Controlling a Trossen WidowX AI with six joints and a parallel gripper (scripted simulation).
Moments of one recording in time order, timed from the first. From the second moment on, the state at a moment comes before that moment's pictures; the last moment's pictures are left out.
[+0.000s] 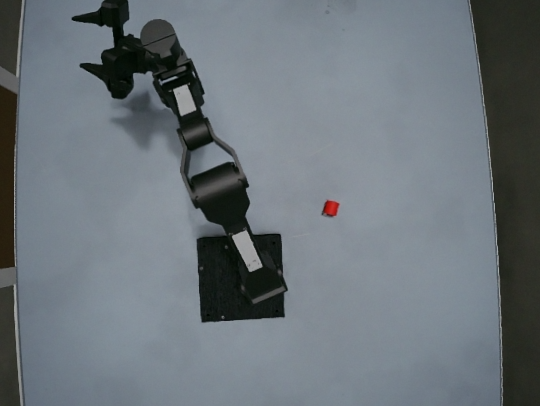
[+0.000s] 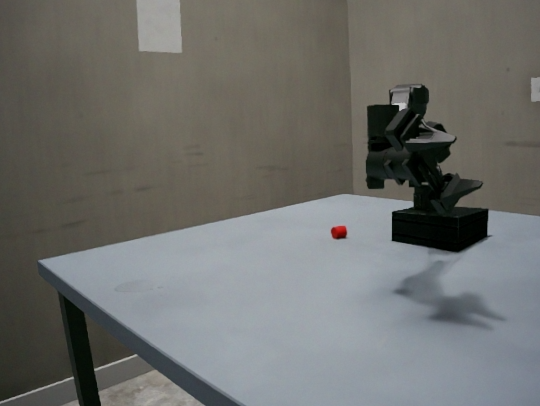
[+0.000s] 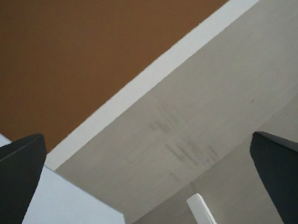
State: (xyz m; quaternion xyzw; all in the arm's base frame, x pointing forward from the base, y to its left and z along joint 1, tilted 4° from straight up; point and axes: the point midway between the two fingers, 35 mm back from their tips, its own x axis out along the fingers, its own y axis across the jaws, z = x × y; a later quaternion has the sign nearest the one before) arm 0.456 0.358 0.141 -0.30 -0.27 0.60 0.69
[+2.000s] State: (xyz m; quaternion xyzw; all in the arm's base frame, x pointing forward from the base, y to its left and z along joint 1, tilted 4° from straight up) arm 0.350 -0.088 0.171 -0.02 0.35 -0.12 0.93
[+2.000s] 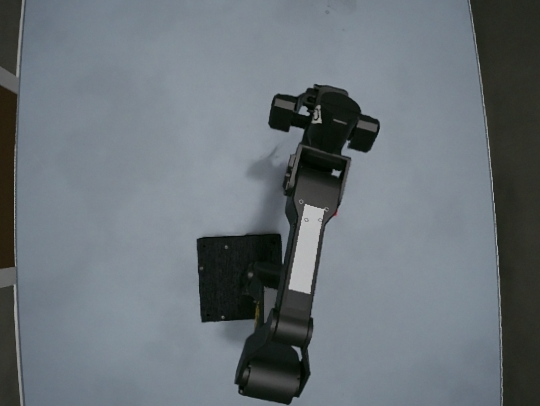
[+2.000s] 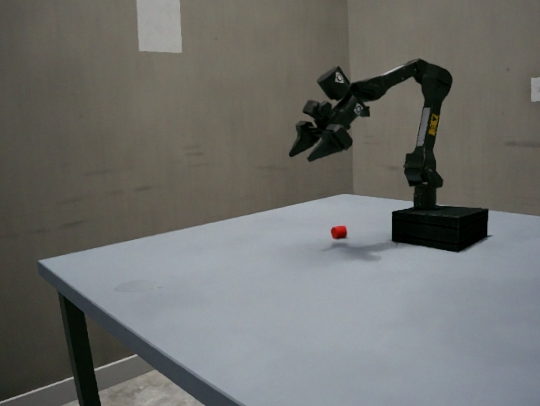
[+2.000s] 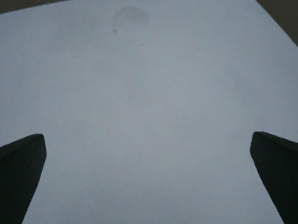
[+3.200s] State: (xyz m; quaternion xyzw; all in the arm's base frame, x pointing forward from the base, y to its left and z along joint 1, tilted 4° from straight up) arm 0.220 -0.174 0.004 0.07 0.85 -0.10 0.52
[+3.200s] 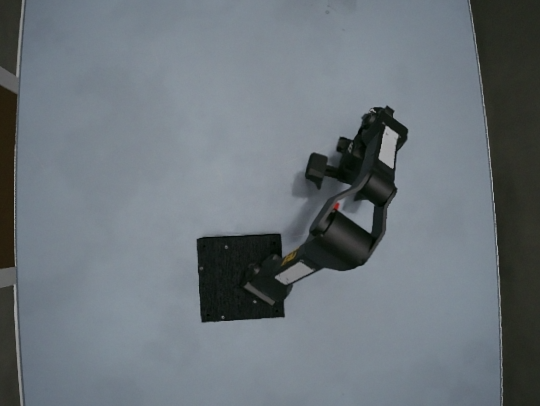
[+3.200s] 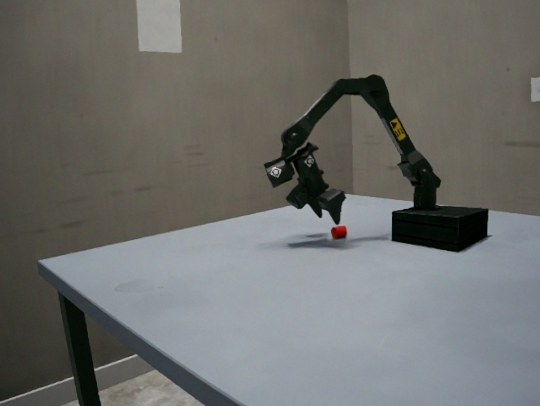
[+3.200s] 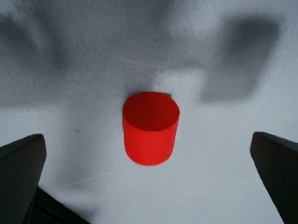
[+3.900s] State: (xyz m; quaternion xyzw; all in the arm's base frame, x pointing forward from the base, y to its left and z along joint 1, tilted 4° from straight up) arm 0.206 -0.175 -0.001 0.09 0.87 -0.08 0.48
